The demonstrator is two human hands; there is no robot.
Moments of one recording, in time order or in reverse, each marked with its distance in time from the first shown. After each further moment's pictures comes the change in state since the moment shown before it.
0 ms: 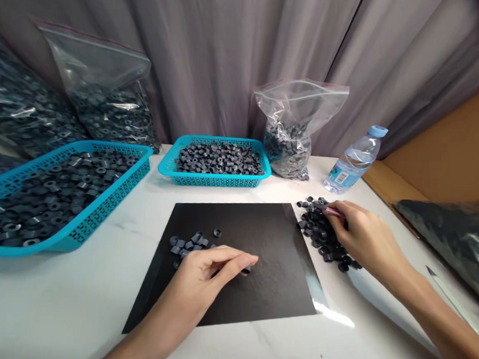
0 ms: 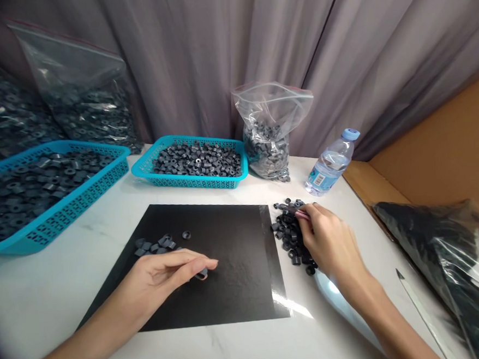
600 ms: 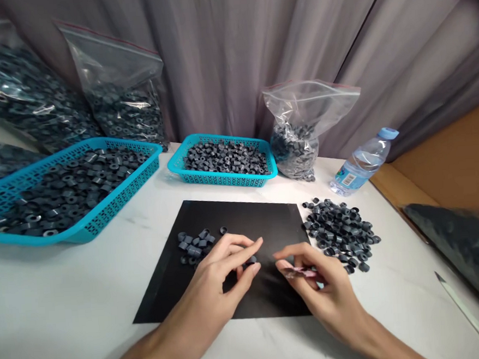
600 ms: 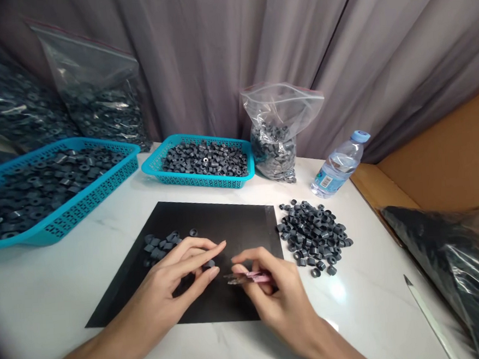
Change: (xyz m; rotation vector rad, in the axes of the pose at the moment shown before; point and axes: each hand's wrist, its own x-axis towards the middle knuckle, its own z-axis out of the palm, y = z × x) left_hand -0.010 -0.004 0.013 0.357 0.085 0.214; right_hand -0.057 -0.093 0.005 1.046 -0.189 -0.132
